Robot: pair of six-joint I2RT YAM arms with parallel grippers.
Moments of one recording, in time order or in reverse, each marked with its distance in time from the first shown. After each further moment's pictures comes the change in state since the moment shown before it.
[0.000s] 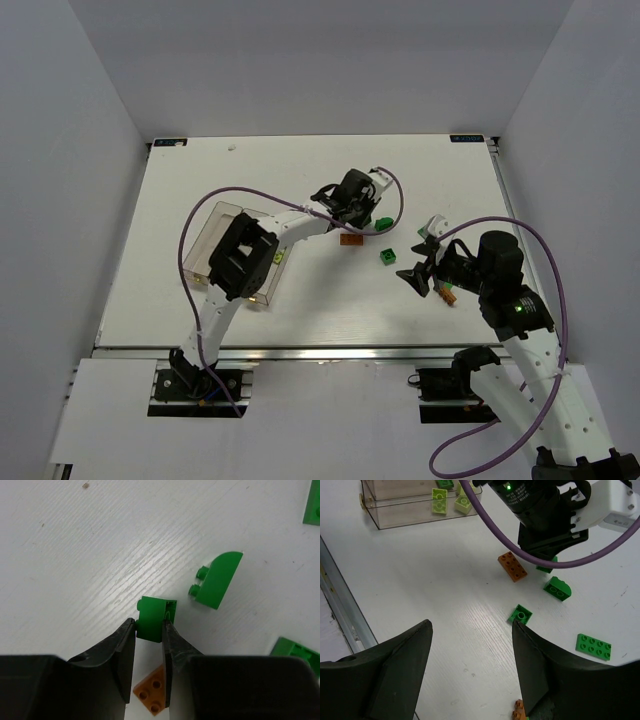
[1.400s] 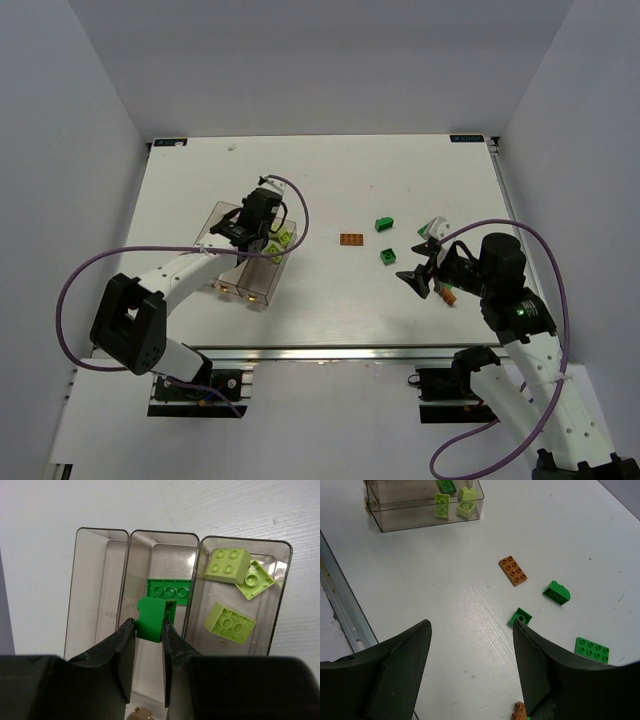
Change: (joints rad) left arm 0.207 -0.845 -0.801 -0.126 -0.509 -0.037; right arm 0.006 -0.019 0.000 0.000 -0.006 0.000
